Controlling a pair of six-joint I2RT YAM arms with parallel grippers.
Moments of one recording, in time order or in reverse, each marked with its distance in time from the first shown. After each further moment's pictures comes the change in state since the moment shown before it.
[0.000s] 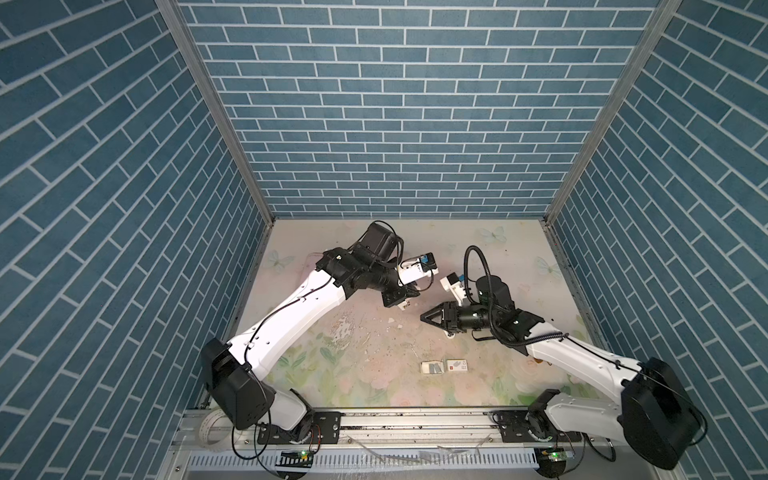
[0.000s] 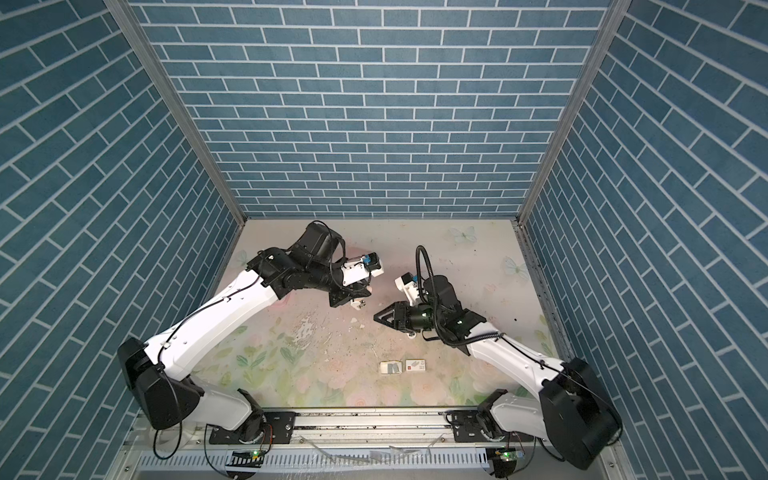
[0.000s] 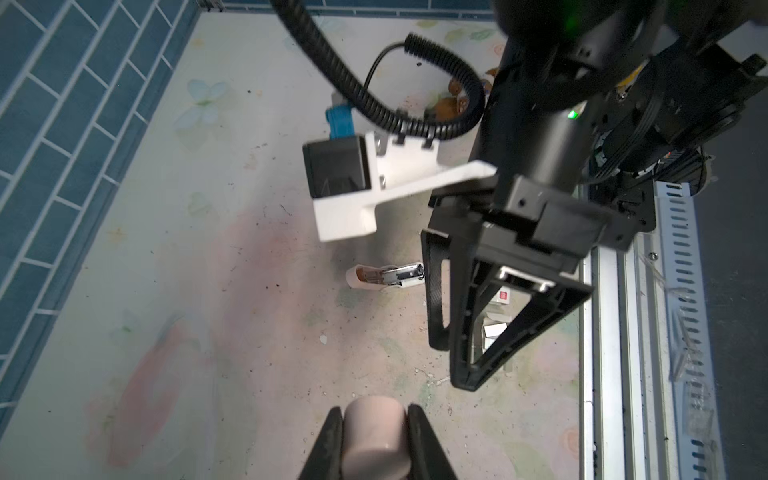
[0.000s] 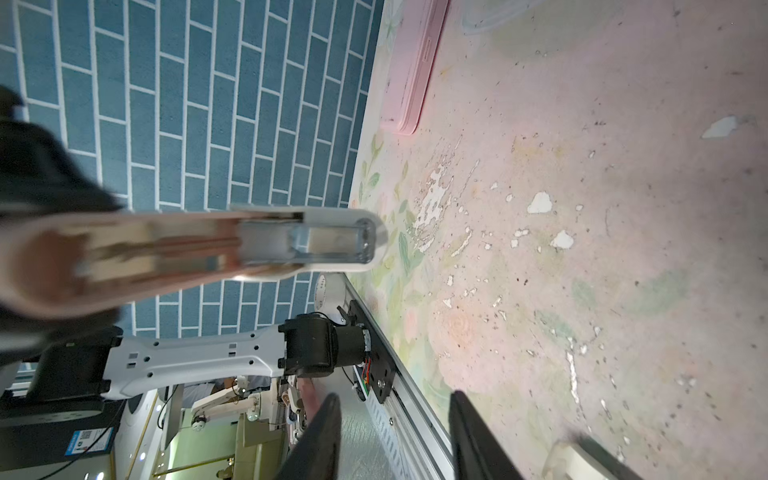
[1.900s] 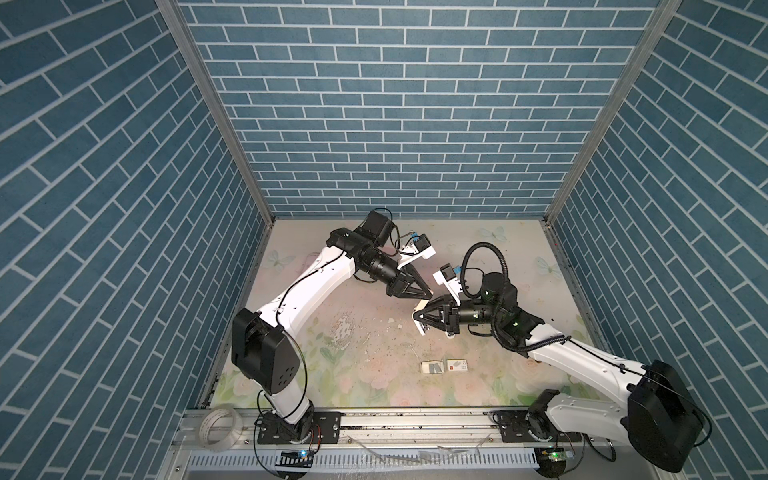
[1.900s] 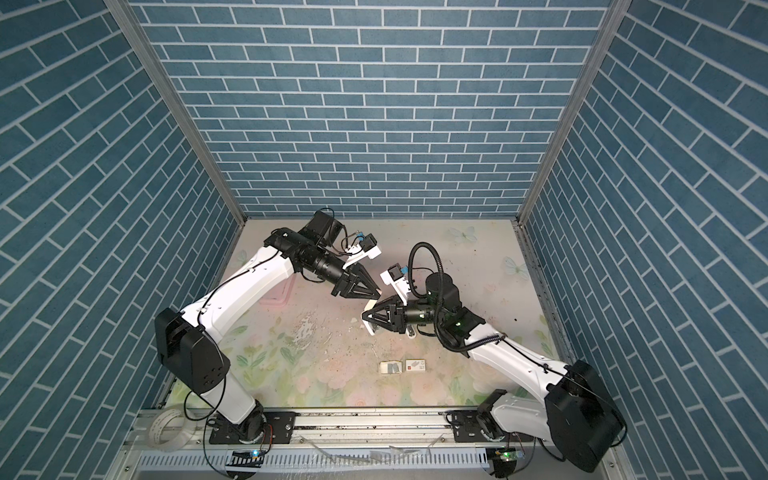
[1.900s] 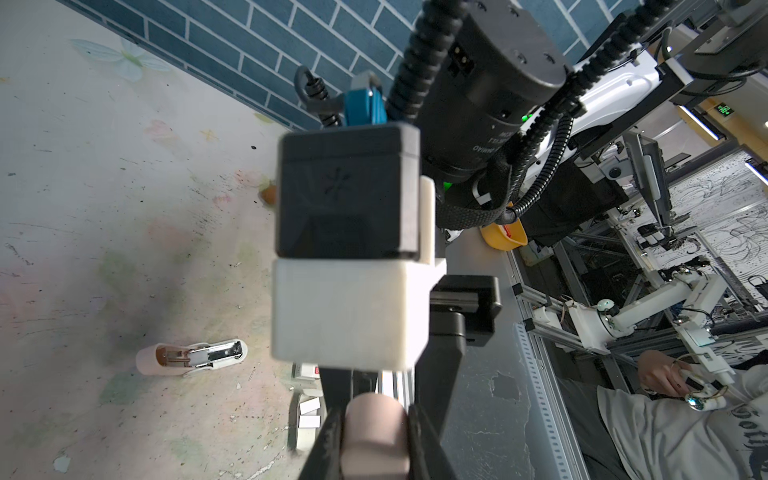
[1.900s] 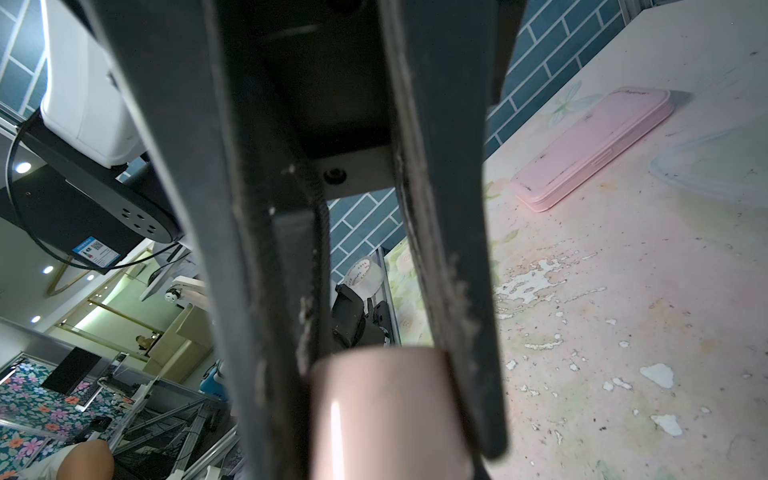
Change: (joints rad) left arm 0.131 0.204 0.159 -0.160 0.698 -0.147; right arm 0.043 0.037 0.038 0.317 -0.161 -0.257
